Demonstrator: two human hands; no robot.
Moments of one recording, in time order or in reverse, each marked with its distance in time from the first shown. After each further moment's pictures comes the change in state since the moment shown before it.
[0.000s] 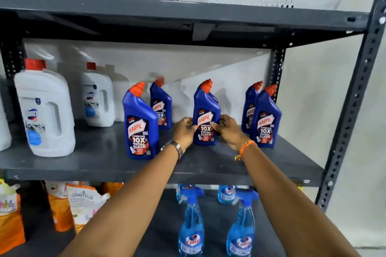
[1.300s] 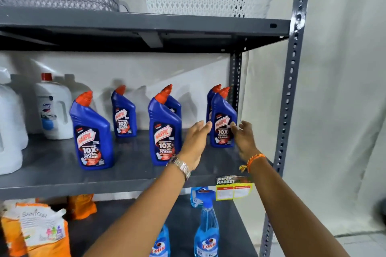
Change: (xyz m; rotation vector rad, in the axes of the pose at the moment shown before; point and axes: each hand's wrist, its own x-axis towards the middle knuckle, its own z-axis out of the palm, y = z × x) left_hand -0.085 0.064 0.128 -0.431 -0.301 0.094; right_hand -0.032 0.017 -0.149 0.167 0.451 -0.055
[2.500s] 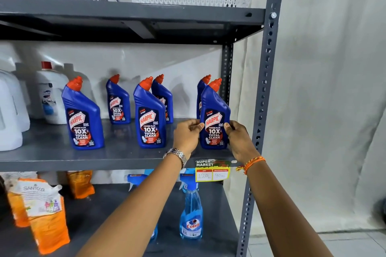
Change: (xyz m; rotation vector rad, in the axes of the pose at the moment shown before) left_hand 0.004 -0.040 0.041 0.245 0.273 0.024; right_hand -0.035 -0.003 -0.065 -0.042 -0.235 0.139
